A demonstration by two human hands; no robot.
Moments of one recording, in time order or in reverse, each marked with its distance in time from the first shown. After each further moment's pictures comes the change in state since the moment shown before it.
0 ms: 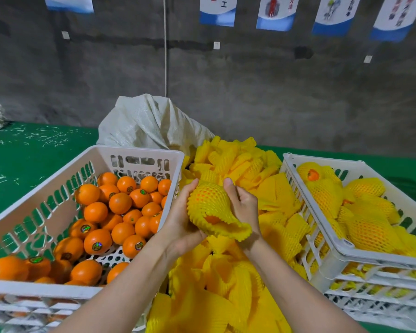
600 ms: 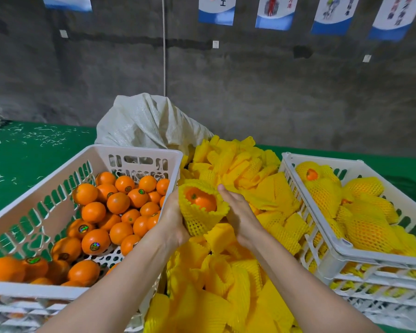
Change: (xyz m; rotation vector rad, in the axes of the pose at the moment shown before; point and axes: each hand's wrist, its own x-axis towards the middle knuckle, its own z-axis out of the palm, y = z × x) left_hand 0.012 0.004 -0.006 0.121 0.221 0.092; right_hand 0.001 -0.008 -0.002 0.115 -0.294 0.319
